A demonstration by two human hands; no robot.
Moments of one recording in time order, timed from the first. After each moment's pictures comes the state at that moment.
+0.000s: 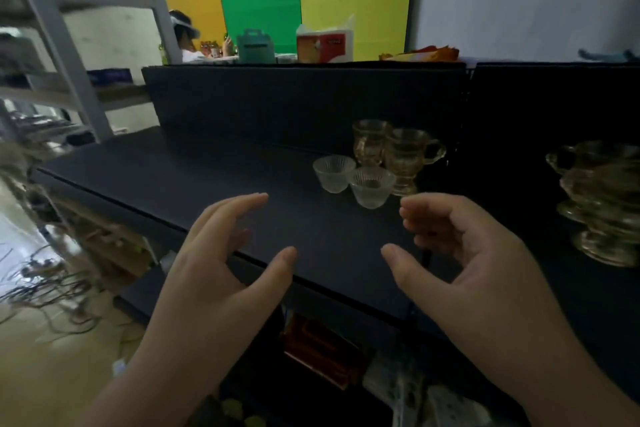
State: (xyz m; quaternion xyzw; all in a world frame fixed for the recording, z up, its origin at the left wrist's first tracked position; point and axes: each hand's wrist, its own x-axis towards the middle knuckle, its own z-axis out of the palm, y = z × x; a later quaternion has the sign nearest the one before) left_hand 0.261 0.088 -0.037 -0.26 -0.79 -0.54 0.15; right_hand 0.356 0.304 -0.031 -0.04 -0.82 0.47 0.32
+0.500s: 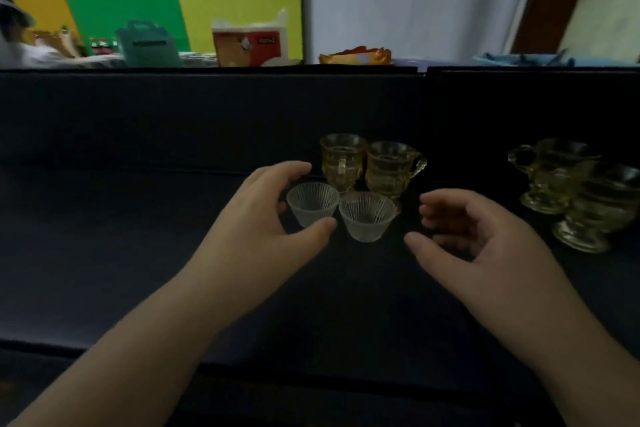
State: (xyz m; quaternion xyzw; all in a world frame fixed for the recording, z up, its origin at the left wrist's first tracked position) left_hand 0.094 0.143 -0.003 -0.46 -0.77 -0.45 -0.03; right_hand 0.284 0.291 -0.019 -0.25 -0.82 0.37 0.36
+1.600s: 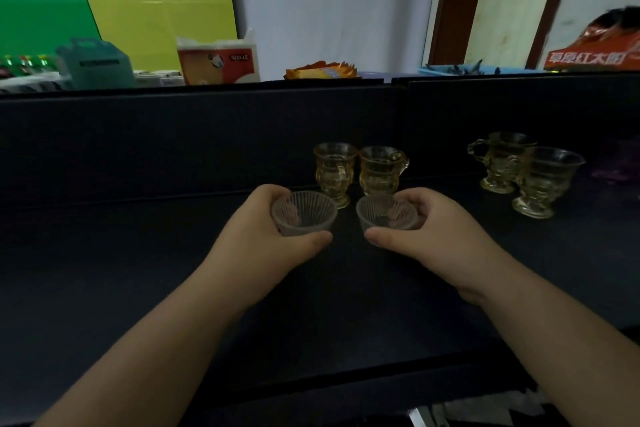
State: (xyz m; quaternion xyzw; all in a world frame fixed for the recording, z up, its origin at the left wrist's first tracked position) left_hand 0.039 0.134 -0.006 -0.46 -0.76 -0.43 -0.15; right_hand 0.226 0.270 -0.017 -0.41 -0.77 0.40 0.29
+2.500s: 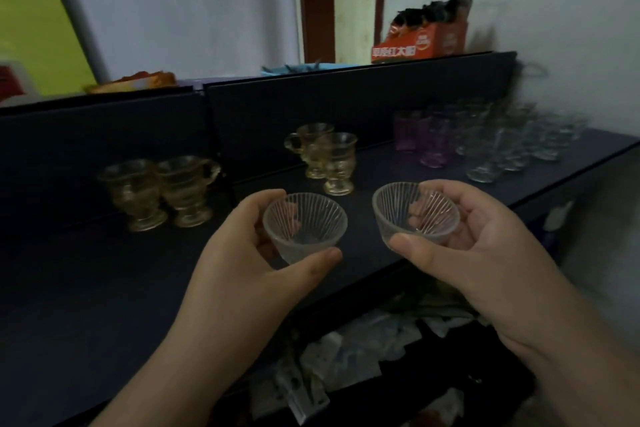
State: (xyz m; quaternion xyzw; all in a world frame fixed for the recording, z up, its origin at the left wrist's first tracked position) left_hand 0.266 0.199 -0.008 -0.56 -0.61 -0.51 -0.23; right_hand 0.487 0.258 -0.014 -0.37 -0.64 0.45 0.51
